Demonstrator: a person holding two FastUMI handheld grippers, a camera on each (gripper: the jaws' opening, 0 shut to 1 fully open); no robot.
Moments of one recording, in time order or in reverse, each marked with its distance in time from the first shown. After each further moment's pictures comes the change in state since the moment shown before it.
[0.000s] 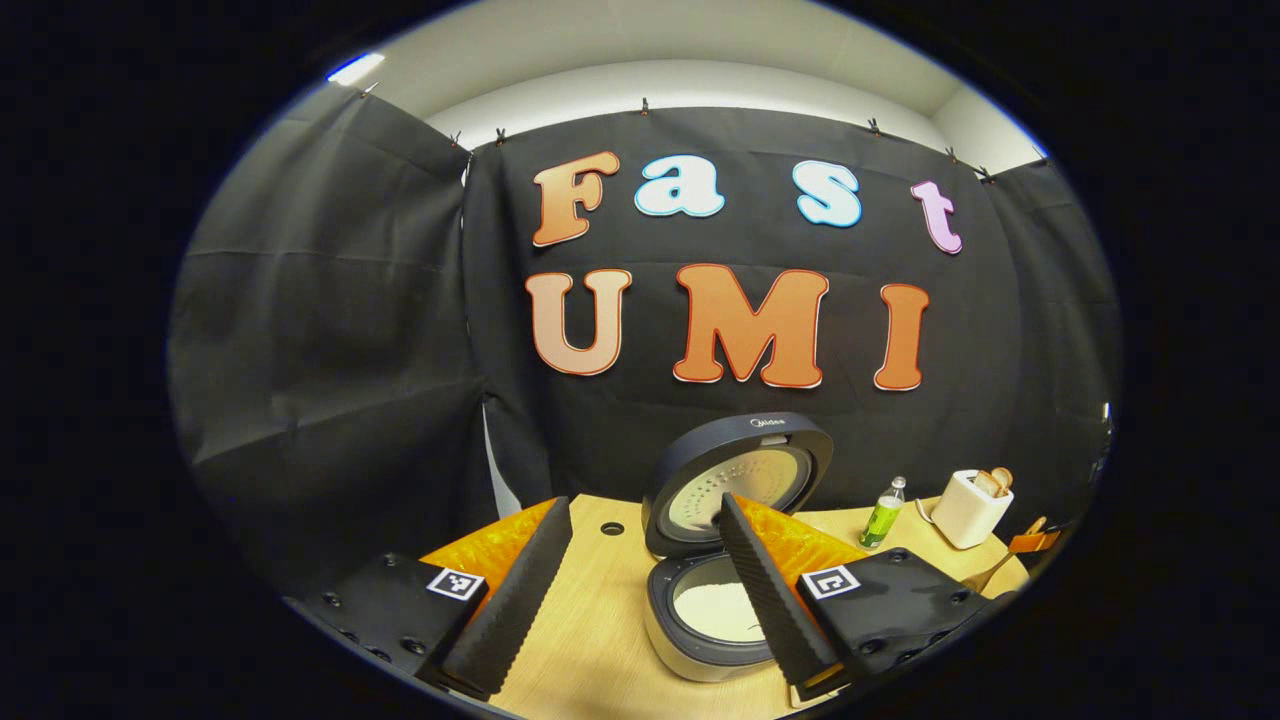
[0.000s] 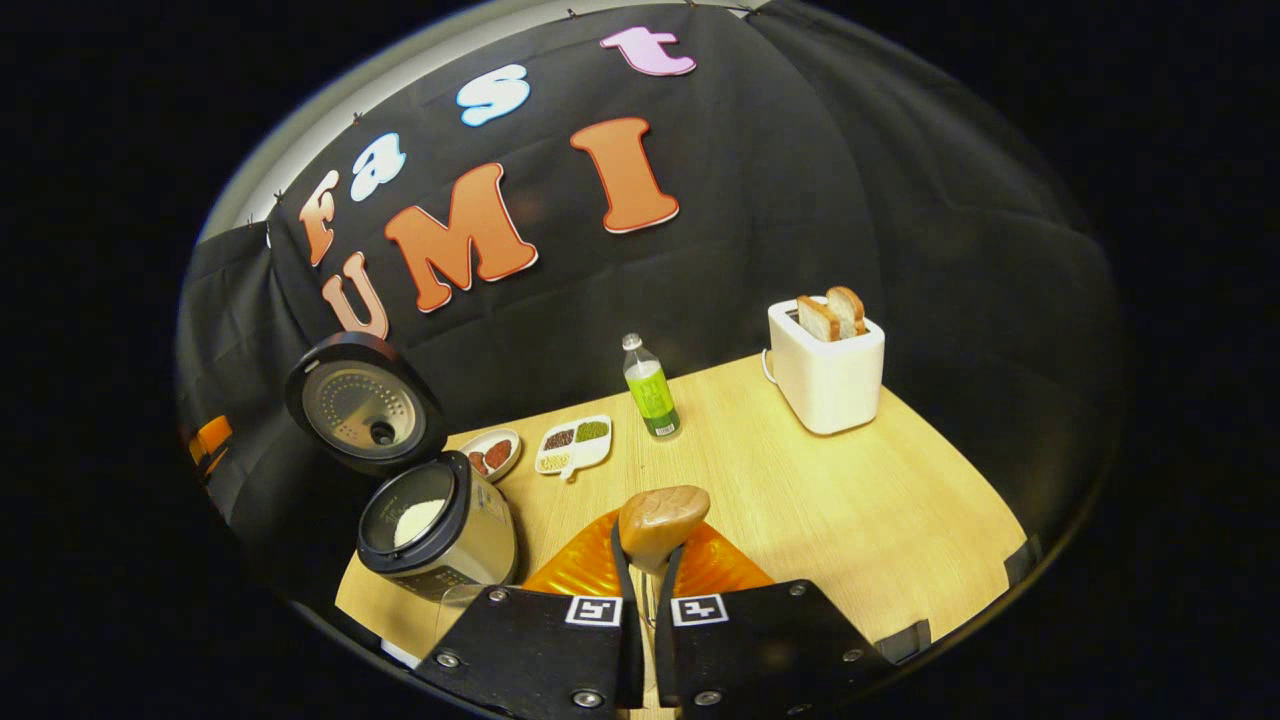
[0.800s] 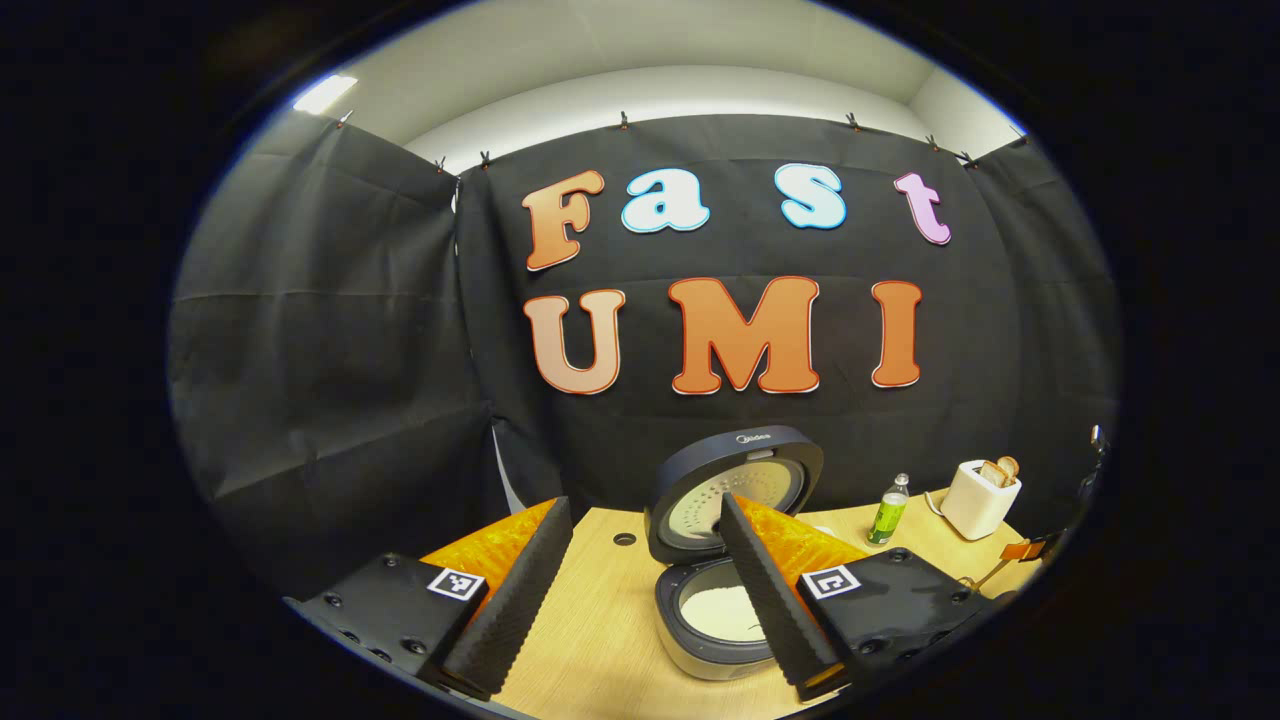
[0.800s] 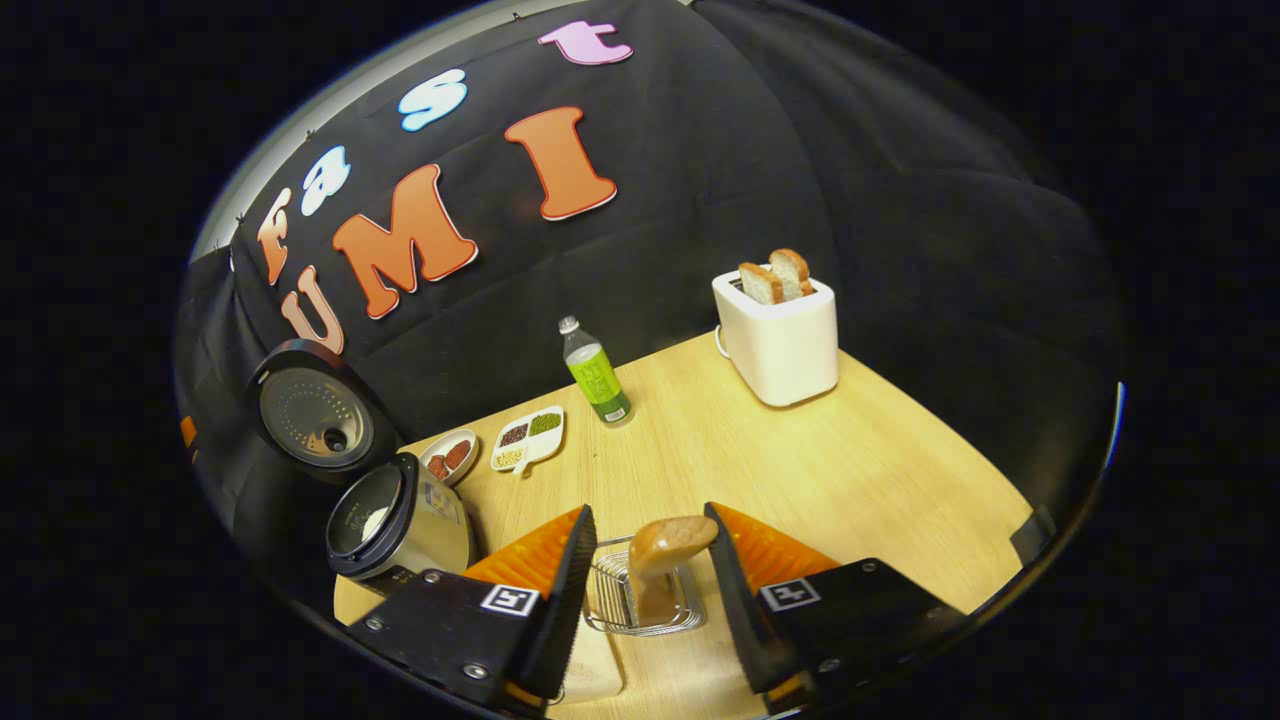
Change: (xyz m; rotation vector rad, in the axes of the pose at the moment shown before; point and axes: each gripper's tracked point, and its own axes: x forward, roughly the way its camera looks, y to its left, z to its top) left arm -0.017 -0.026 0.031 0.059 -0.044 -0.008; right arm 0.002 -0.055 -0.002 0.047 -0.013 -0.118
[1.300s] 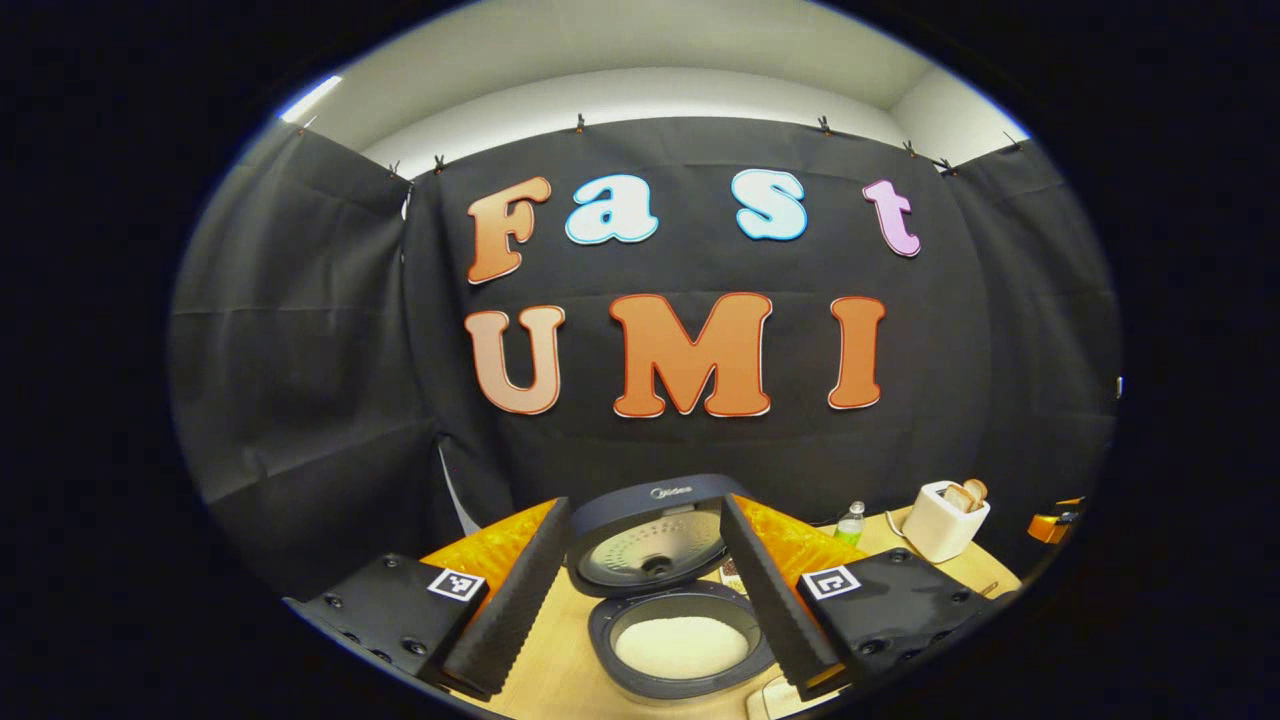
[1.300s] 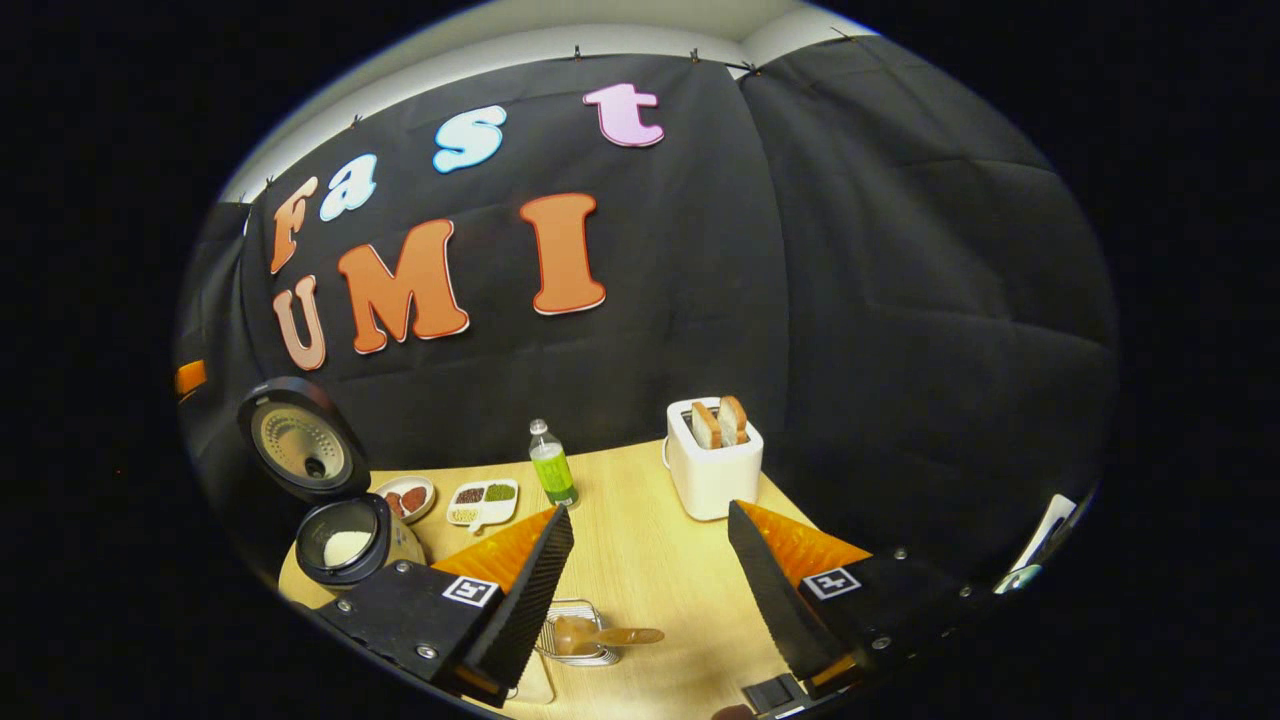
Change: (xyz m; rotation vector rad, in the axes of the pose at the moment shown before) left arm 0.066 -0.082 0.046 -0.018 0.012 -0.122; right arm -0.080 -0.015 0.124 -0.159 -0.246 -0.123
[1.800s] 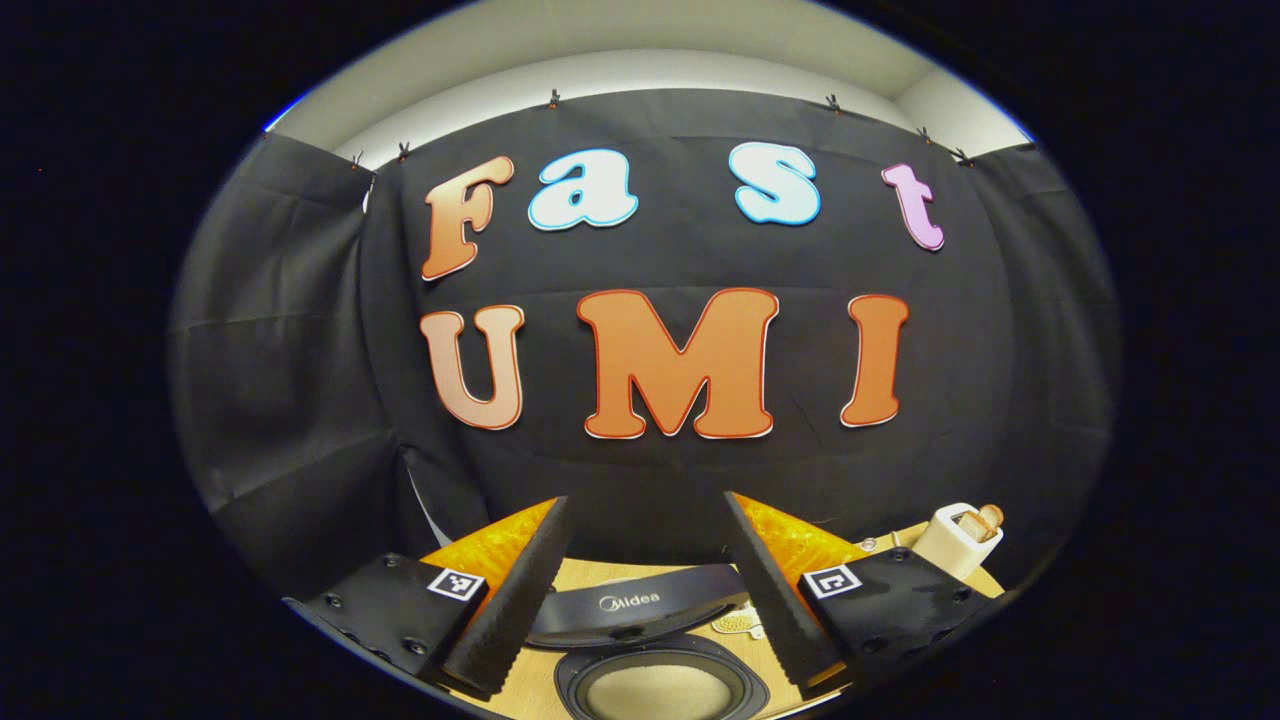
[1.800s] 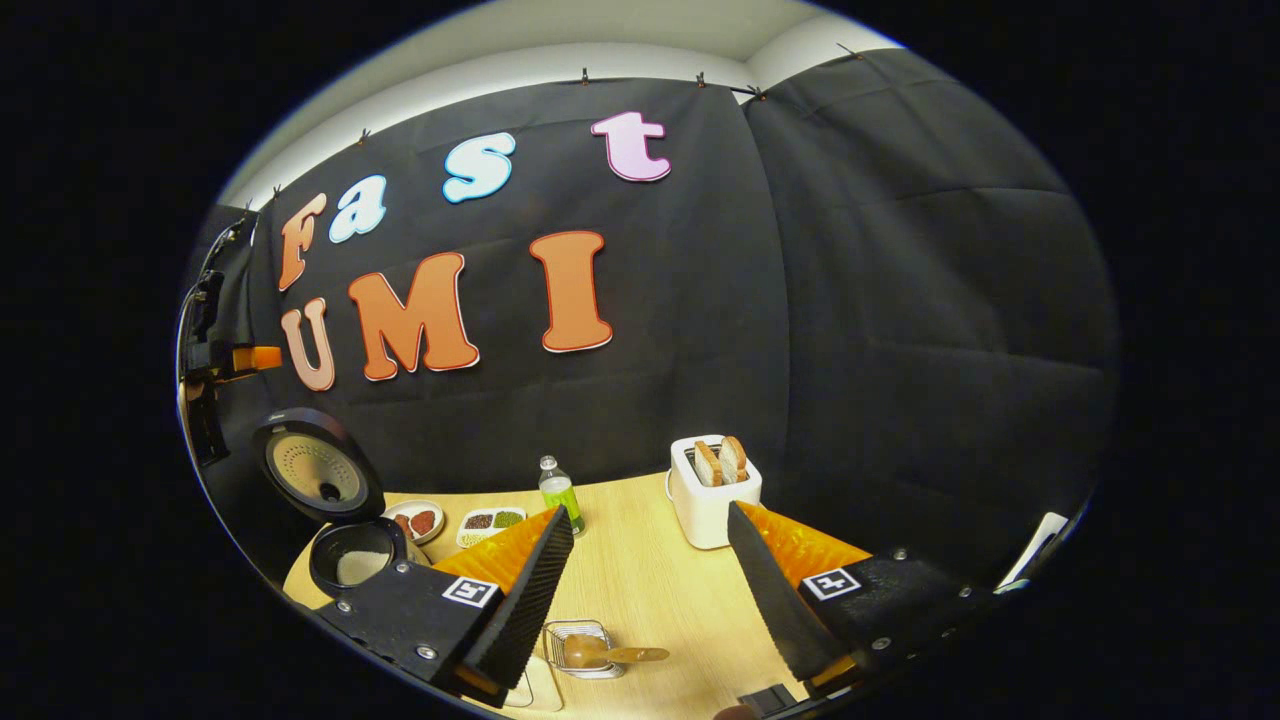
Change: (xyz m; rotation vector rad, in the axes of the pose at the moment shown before) left arm 0.141 -0.017 0.019 0.012 0.034 -0.006; right arm -0.016 0.007 0.025 -0.011 -0.046 -0.001
